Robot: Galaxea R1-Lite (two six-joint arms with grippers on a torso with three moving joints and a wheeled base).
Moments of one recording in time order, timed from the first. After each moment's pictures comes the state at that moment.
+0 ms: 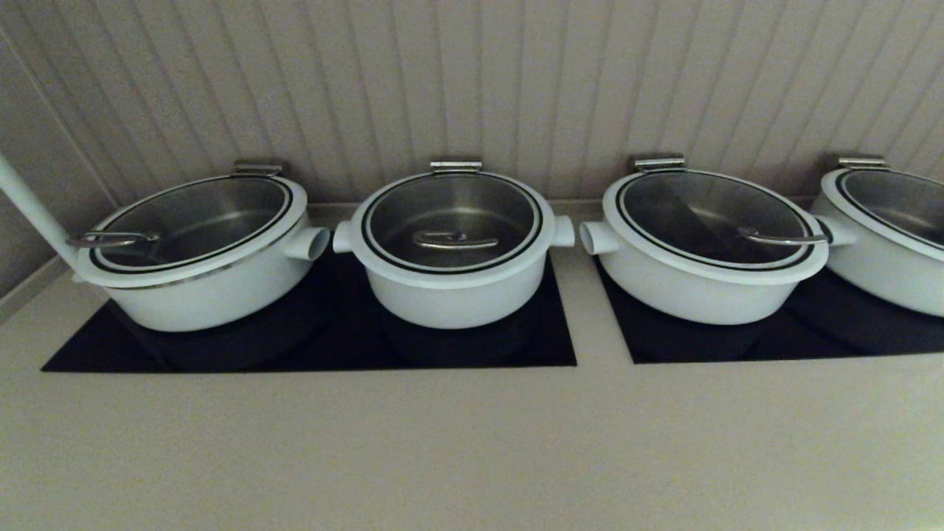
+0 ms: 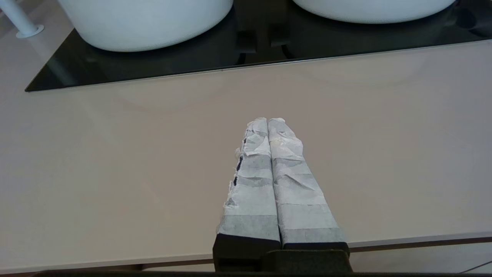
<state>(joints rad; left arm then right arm) 0.00 0.00 0.00 0.00 -0.03 0.08 0.00 0.00 0.00 0.00 0.06 -0.12</state>
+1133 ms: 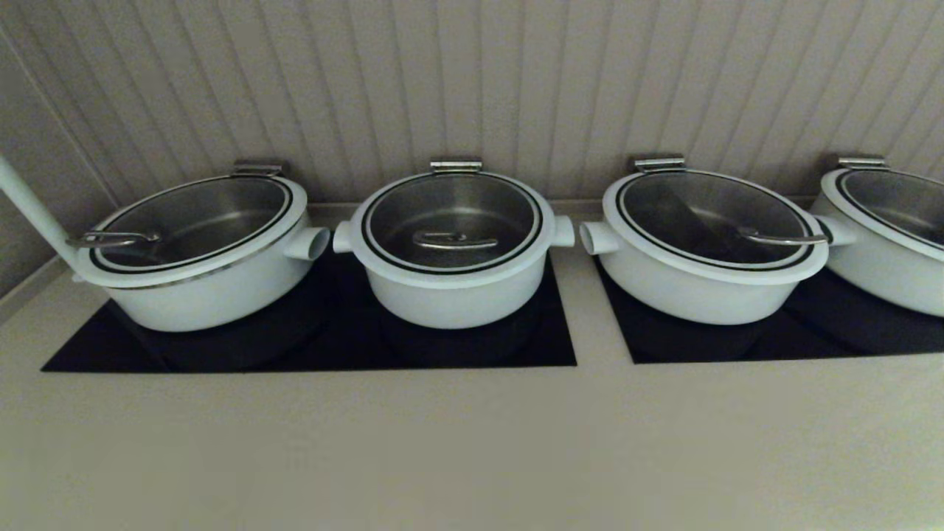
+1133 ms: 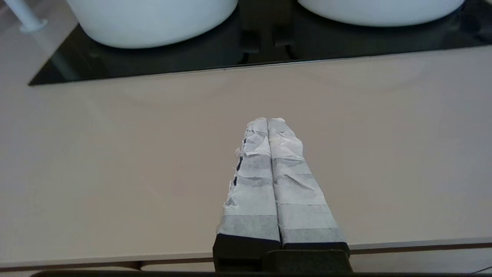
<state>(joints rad) 0.00 0.00 0.00 0.00 -0.02 0.05 0.00 0.00 0.00 0.00 0.06 -0.12</state>
